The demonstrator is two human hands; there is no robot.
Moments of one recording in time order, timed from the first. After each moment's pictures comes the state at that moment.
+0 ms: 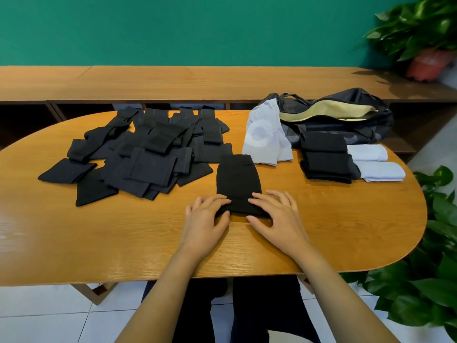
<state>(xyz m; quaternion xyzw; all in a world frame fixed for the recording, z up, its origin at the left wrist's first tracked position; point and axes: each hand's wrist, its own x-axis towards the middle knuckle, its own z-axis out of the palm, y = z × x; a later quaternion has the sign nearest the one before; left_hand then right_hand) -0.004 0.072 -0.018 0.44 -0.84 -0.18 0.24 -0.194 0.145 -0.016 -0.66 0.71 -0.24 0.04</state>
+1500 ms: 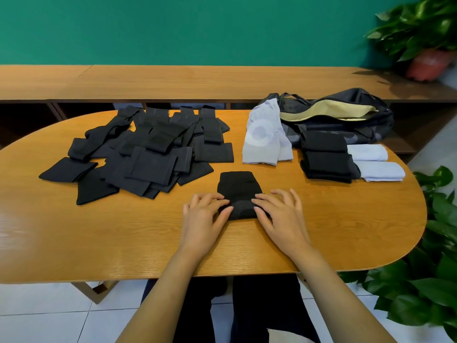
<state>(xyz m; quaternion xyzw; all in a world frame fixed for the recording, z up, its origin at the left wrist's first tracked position) -0.003 0.074 -0.016 0.46 -0.83 -0.15 0.27 -0.194 0.144 -0.024 -0.65 0.72 -0.24 -0.05</state>
